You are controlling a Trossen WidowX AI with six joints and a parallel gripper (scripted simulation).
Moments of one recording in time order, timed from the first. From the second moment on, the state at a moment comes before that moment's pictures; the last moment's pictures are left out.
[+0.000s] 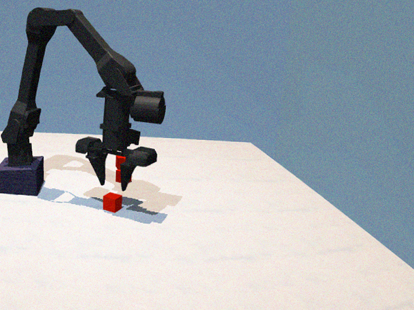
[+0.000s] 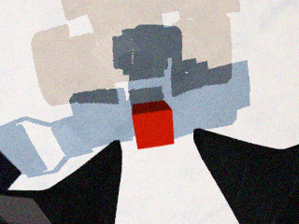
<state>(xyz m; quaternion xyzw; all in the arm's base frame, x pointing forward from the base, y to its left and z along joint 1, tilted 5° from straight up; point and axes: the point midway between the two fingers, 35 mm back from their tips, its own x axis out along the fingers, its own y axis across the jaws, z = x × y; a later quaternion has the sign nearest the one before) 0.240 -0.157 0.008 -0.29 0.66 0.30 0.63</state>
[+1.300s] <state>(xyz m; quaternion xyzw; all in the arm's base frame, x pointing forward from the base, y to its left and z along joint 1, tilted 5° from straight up) 0.238 -0.157 -0.015 -0.28 0.66 0.30 0.62</state>
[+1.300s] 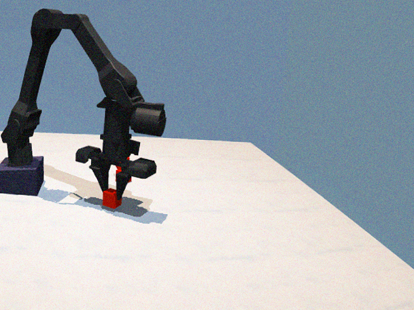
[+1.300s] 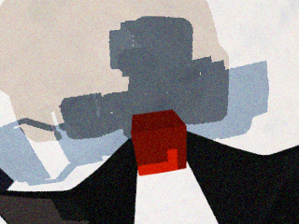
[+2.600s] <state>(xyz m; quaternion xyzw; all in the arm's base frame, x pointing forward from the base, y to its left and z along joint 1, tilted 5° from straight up) 0.251 -0.148 0.080 -0.24 0.68 0.25 0.65</state>
